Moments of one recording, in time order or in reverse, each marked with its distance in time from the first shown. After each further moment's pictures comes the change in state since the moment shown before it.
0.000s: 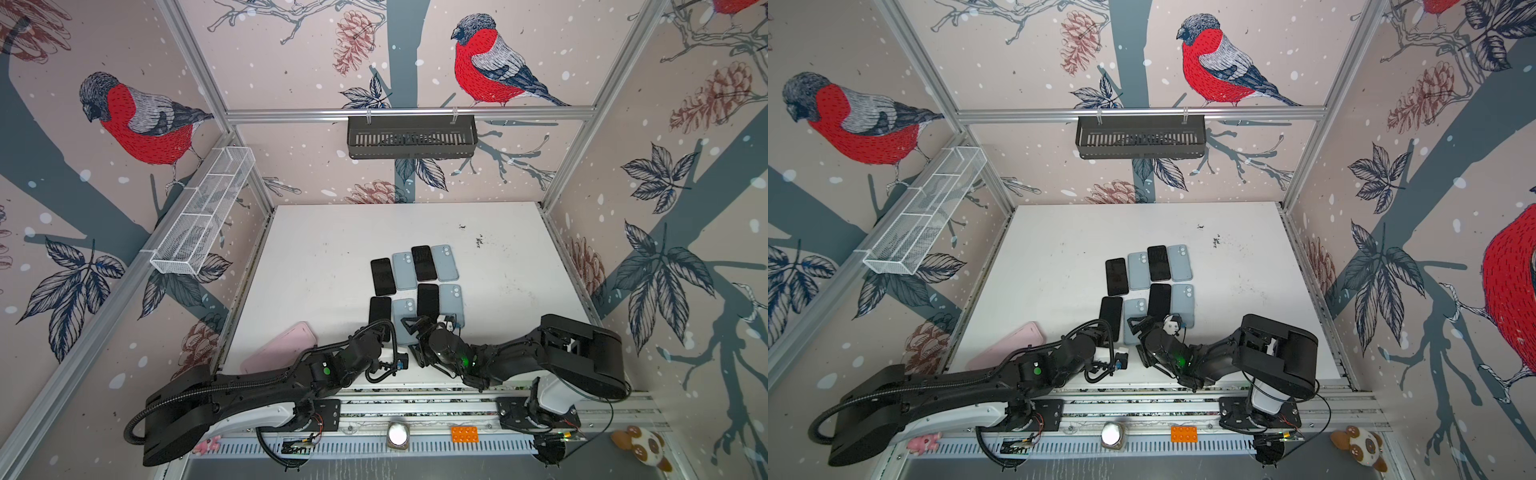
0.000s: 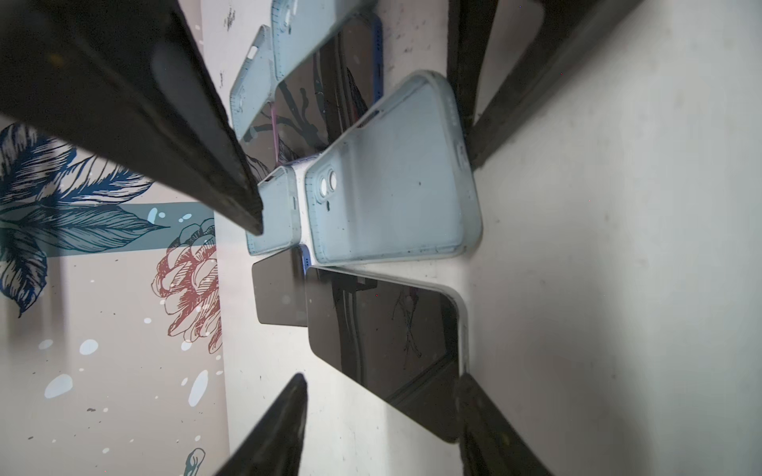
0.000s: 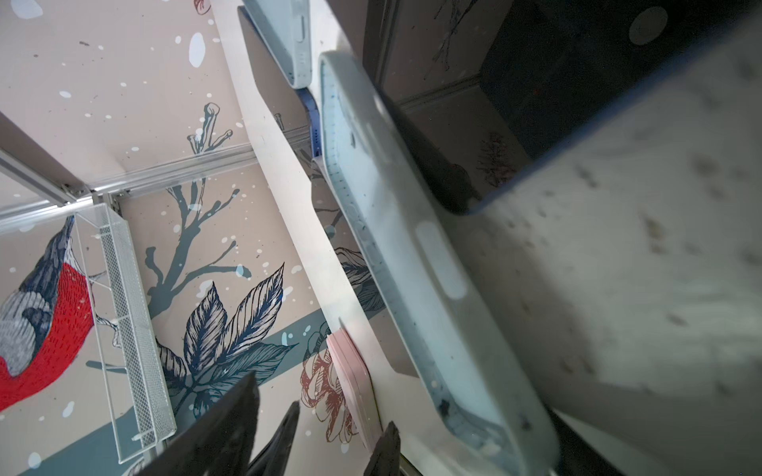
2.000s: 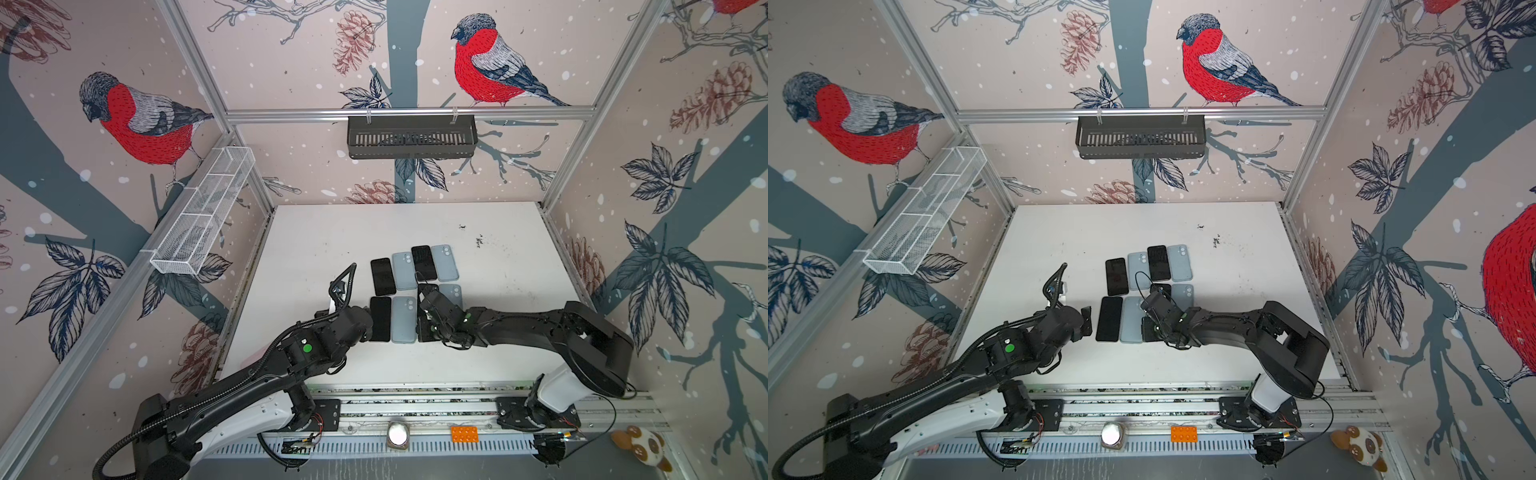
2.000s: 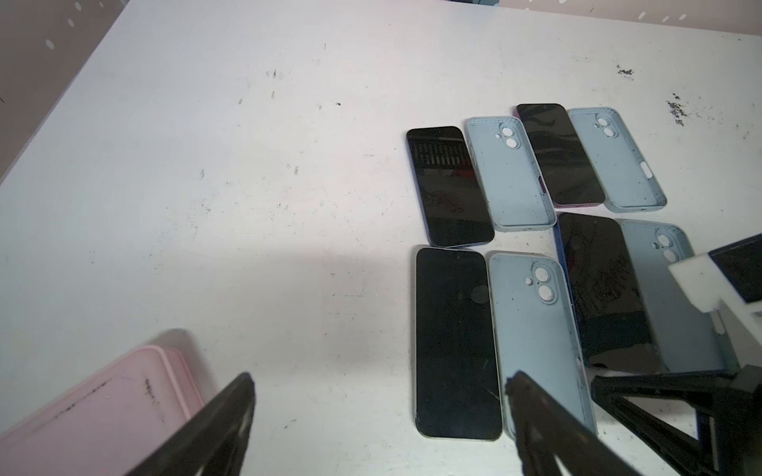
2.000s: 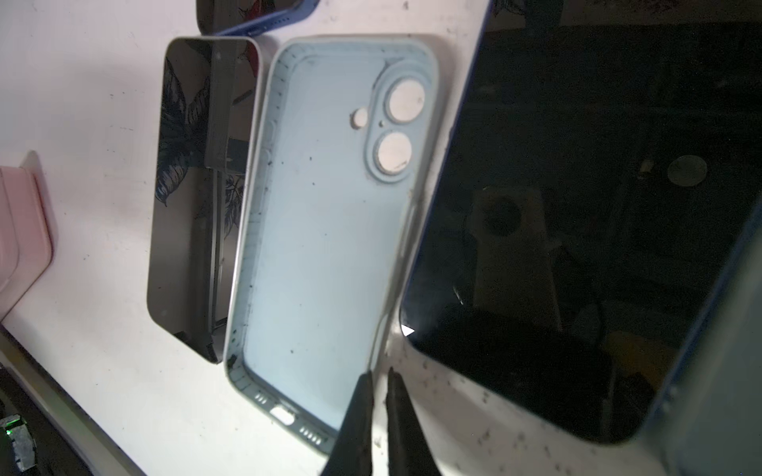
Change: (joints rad) left arm 0.164 -0.122 0.358 -0.673 -0.222 -1.700; right arm -0.224 -0.019 0.325 -0.817 -0.296 -1.099
